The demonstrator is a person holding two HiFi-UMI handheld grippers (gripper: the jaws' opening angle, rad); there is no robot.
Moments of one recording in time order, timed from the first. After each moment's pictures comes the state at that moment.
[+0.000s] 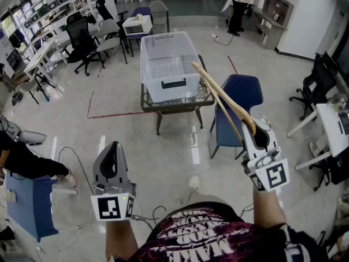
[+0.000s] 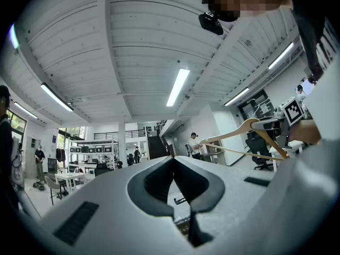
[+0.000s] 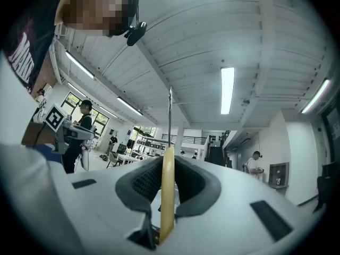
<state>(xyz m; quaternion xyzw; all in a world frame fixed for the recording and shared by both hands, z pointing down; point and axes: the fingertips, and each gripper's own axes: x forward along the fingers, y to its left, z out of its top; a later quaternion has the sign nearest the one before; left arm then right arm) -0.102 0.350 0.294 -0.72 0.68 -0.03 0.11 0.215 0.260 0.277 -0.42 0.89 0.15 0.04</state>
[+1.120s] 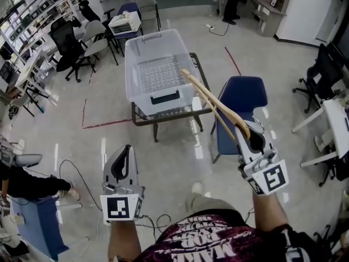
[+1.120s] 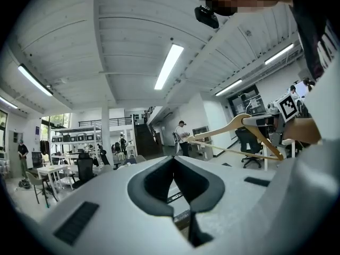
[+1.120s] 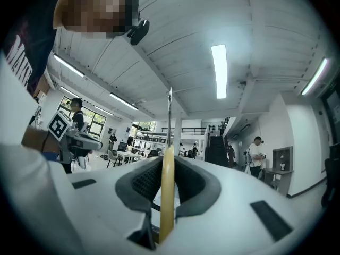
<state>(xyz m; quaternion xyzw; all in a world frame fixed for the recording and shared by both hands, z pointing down) -0.057 0.163 0.357 -0.77 0.63 -0.07 0.06 0.220 0.102 0.330 -0.42 0.90 0.10 0.03</state>
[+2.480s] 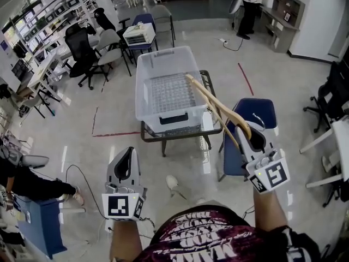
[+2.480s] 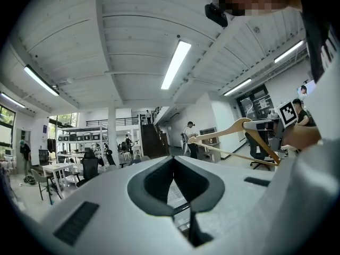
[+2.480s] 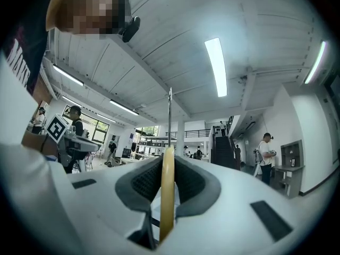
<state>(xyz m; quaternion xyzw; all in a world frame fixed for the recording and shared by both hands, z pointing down) -0.066 0.095 0.333 -0.74 0.66 -0.06 0.05 0.217 0.005 0.311 -0.39 0.92 0.08 0.06</state>
